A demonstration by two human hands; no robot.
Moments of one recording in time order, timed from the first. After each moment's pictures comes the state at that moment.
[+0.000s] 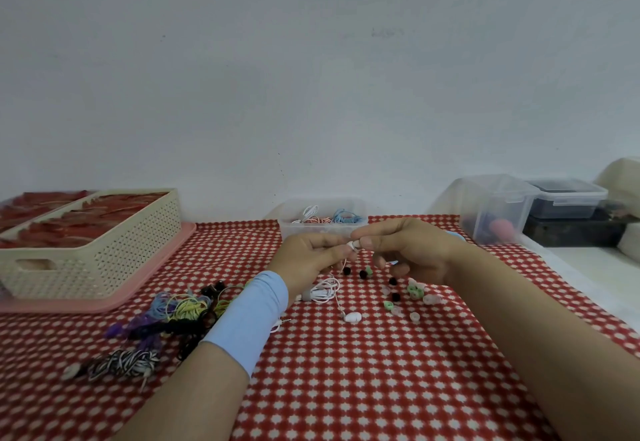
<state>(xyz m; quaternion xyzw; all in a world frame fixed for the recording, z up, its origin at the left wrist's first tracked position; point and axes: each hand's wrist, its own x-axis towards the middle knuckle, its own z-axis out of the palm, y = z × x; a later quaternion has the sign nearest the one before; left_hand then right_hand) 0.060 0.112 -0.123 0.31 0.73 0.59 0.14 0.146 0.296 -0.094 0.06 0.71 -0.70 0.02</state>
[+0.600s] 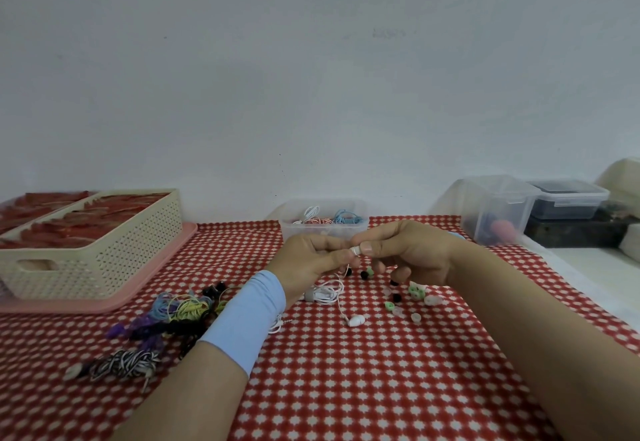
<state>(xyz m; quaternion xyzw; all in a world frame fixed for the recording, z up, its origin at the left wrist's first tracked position) 0.063 0.109 -0.120 0.33 0.68 0.62 0.20 0.148 0.293 -0.090 0.04 0.70 -0.71 0.08</state>
